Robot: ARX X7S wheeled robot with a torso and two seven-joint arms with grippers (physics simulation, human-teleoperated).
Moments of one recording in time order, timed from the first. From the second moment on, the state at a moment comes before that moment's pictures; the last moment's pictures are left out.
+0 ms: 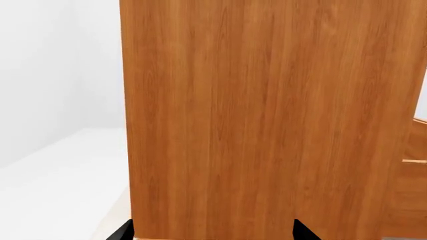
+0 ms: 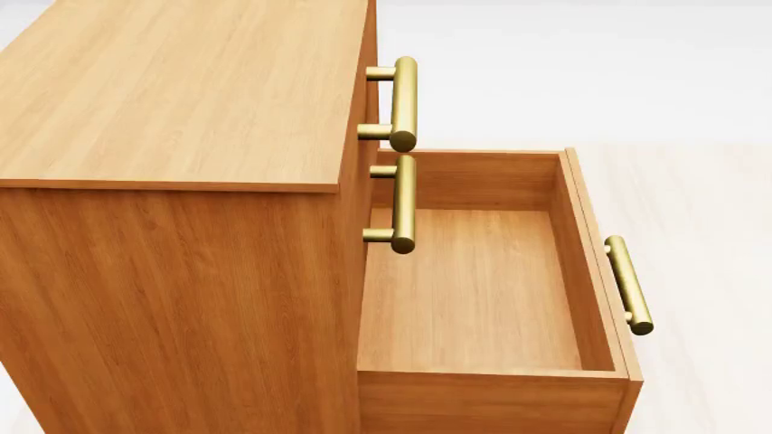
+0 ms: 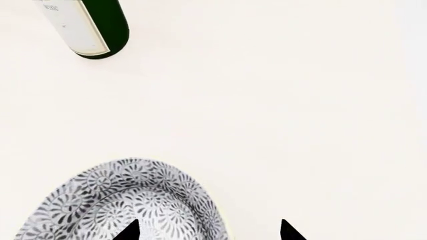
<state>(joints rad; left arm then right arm) 0.38 -0.39 0.33 0.32 -0.21 0.28 -0.44 0.76 0.43 0.76 0.37 0.31 1.08 0.84</state>
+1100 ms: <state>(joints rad) 0.38 -0.40 0.34 0.31 -0.22 0.29 -0.46 0.77 0.46 0.85 0.56 0.33 1.02 0.82</state>
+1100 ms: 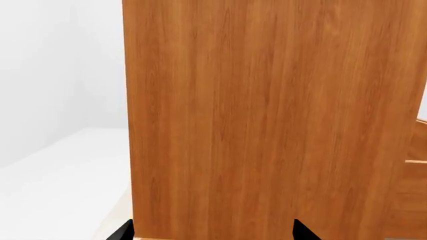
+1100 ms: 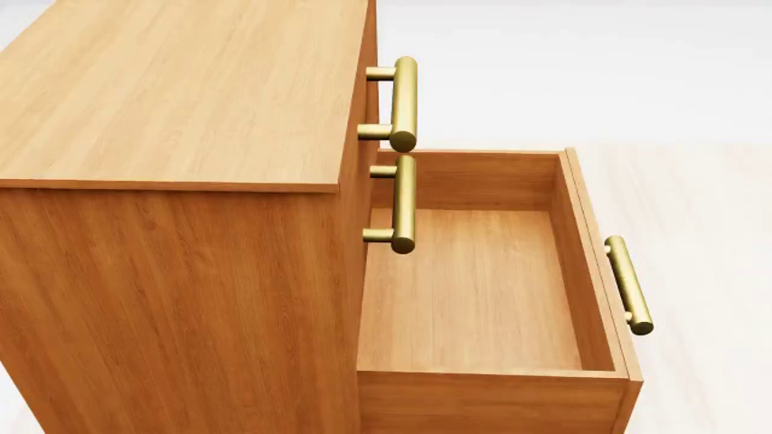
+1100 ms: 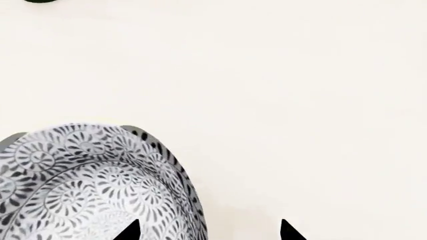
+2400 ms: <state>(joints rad) 0.37 -0.42 0.35 0.34 -0.22 0.28 -0.48 0.89 0.49 0.33 0.20 0.25 1.01 0.63</state>
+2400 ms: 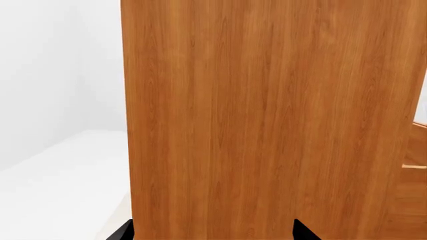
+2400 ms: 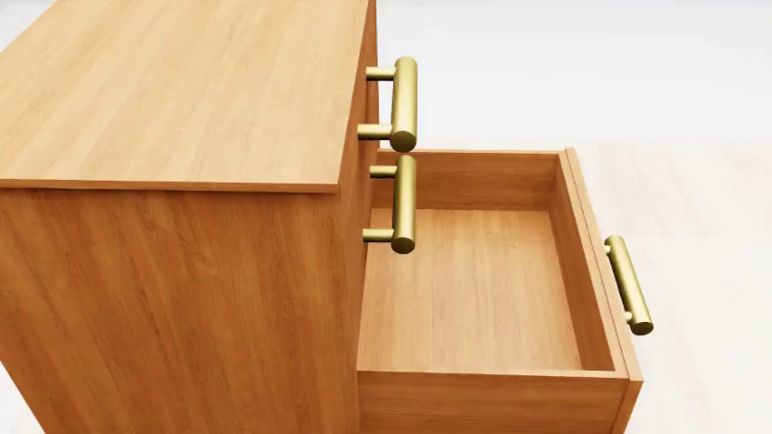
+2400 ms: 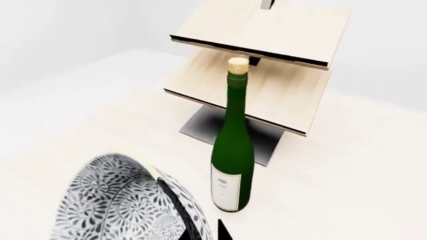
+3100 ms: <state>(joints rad) 0.37 -0.42 0.36 0.33 -0.21 0.28 -0.48 1.49 0.41 0.00 0.92 0.20 0.72 0.33</state>
